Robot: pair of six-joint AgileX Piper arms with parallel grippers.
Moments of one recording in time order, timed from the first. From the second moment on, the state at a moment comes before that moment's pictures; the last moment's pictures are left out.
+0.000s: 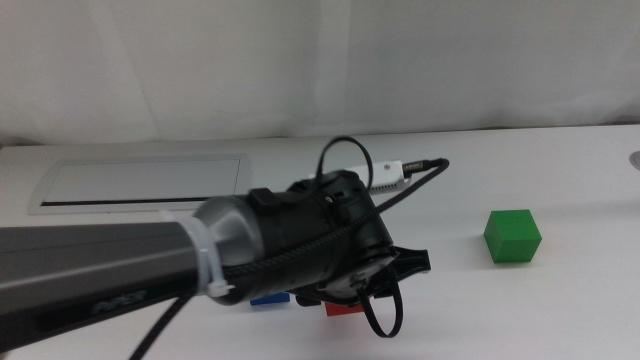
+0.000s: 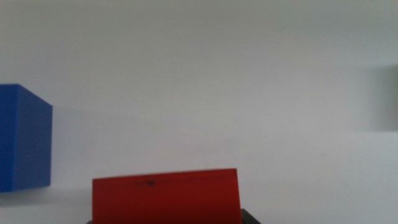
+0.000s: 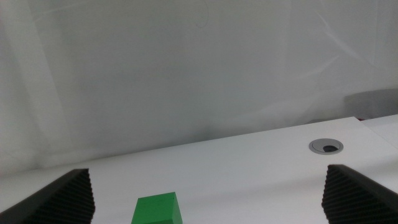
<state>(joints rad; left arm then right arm) -0.94 1.86 -1.26 0.42 0.82 -1.28 0.06 0.03 -0.01 0.38 0.08 -0.23</state>
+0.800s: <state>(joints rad) -0.94 1.97 -1.26 0.43 0.75 -1.27 0.06 0.03 -0.01 0.38 0.08 -0.24</state>
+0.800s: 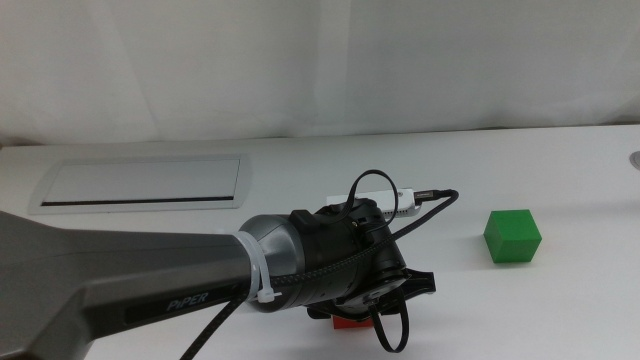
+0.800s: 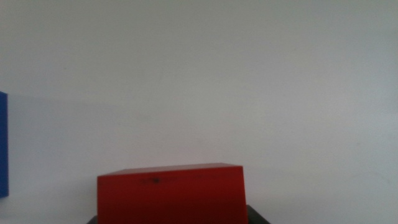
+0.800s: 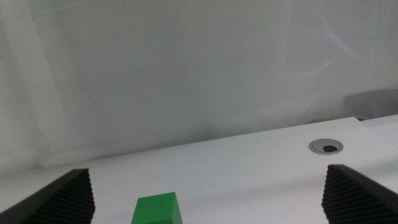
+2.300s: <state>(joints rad) -0.67 0.77 -0.87 0.22 0.81 -0.32 0.06 0.38 -0.44 0.48 0.42 -0.23</state>
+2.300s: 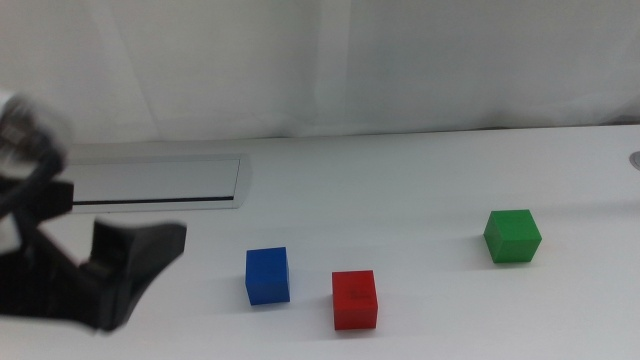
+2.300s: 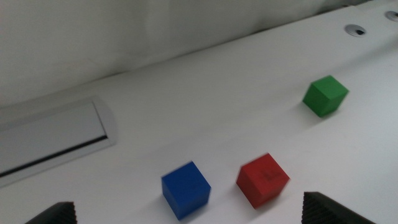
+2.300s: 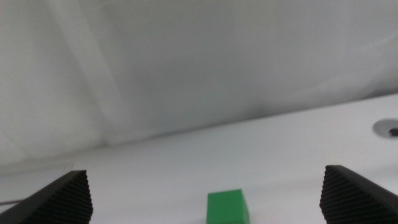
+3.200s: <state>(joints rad) -0.67 0.71 -0.83 0.17 0.81 -0.29 0.17 1.30 -1.06 0.12 0.89 0.04</state>
